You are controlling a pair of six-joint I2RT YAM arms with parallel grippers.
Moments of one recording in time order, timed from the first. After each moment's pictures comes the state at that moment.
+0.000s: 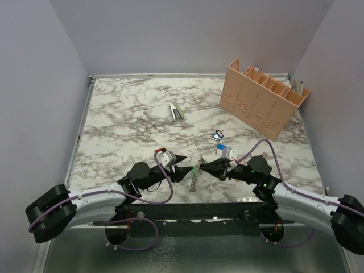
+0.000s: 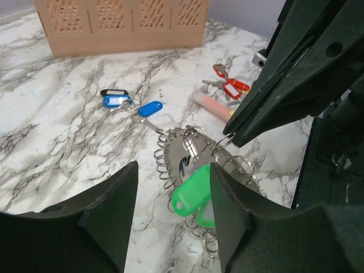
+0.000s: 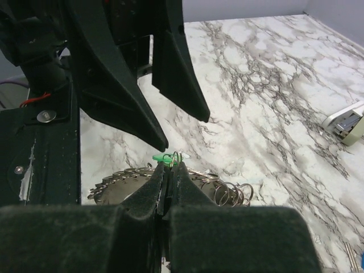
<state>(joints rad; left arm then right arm) -1.02 0.96 0.16 0.83 0.04 -0.10 0.83 0.85 0.18 0.69 -0.46 -0.09</state>
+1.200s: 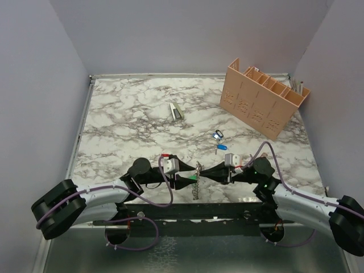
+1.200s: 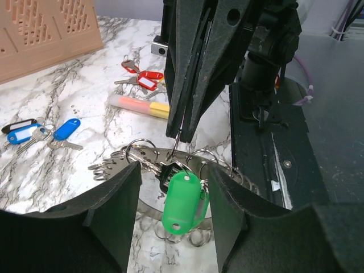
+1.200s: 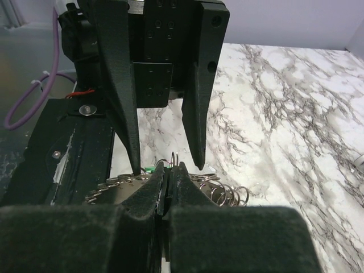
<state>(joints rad) -0.91 1.09 0.18 0.94 0.56 -0.04 0.80 0.87 0.14 0.80 -0.67 -0.10</state>
